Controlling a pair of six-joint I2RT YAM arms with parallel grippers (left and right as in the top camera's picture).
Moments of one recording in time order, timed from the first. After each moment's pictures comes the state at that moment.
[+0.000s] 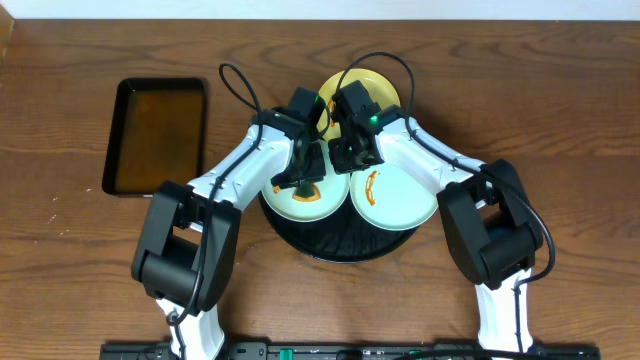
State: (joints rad) left arm -0.42 1.94 1.34 -0.82 0.07 -0.61; right arm 0.54 2.16 1.55 -0.66 -0.16 0.31
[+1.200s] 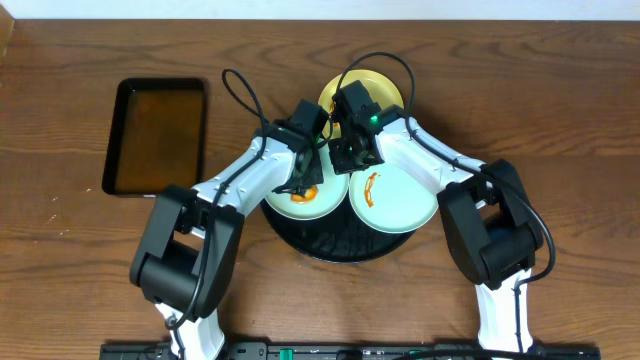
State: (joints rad) left arm -0.44 1.92 1.23 -0.71 -0.06 -0.61; right arm 0.54 2.16 1.55 -0.66 -0.16 0.31
